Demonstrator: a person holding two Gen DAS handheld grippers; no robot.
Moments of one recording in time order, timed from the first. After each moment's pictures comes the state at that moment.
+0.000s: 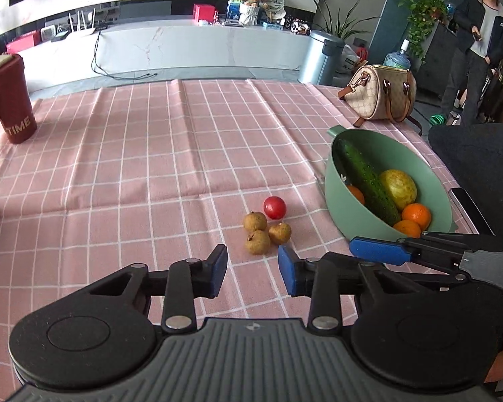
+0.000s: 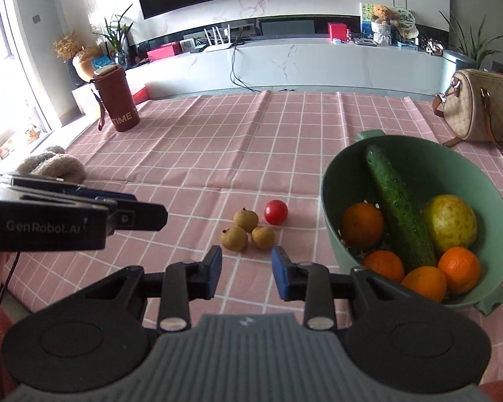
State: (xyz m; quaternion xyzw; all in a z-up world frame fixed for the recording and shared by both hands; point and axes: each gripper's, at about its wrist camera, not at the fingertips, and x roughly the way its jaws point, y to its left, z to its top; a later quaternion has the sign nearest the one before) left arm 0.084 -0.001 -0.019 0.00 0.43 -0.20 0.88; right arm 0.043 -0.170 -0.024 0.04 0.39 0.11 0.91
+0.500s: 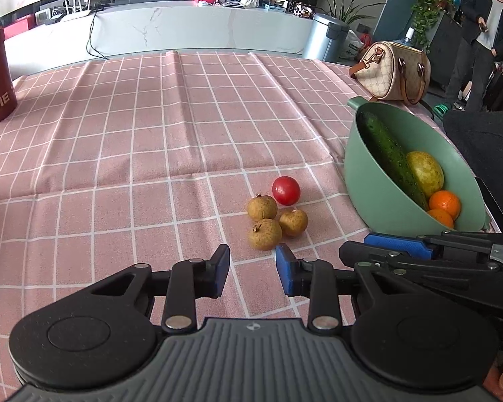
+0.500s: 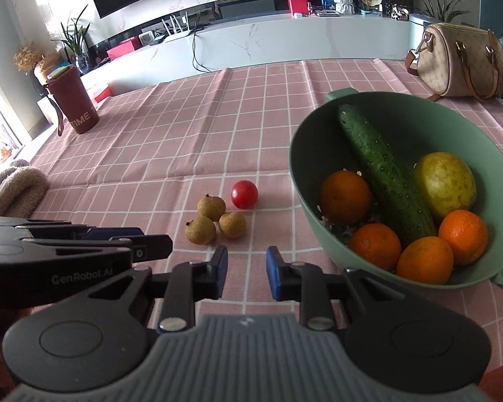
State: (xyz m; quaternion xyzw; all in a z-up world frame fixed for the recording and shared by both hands) left arm 0.109 -0.011 -0.063 -0.01 0.45 -0.21 0.87; right arm 0.066 -0.182 -0.049 0.08 0.43 0.06 0.90
